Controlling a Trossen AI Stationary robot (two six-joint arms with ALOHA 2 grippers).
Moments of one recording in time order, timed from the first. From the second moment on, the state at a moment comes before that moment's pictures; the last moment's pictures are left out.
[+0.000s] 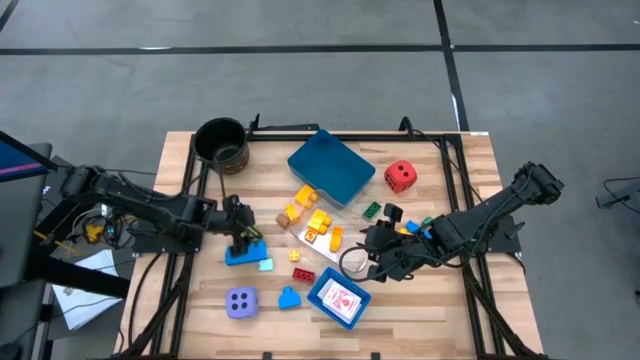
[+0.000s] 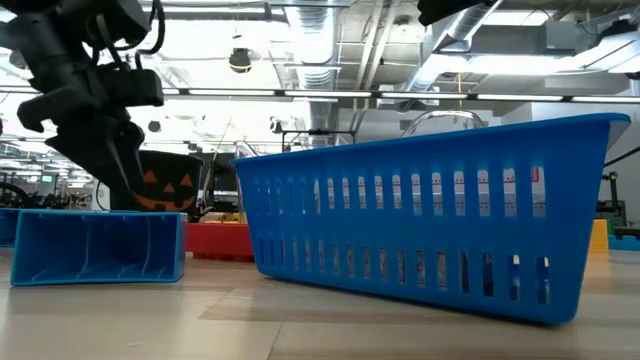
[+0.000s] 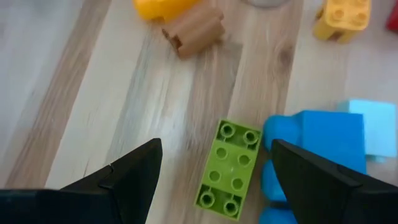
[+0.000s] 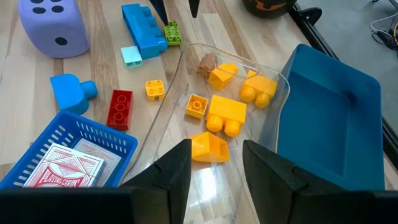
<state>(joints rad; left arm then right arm) -0.15 0.98 0.44 -0.53 -0.29 -0.32 0.50 1.46 1.27 -0.75 0.68 0.48</state>
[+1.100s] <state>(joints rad) -0.06 1.22 0.44 -0.47 -0.26 -0.27 0.50 1.46 1.27 -0.75 0.68 0.48</state>
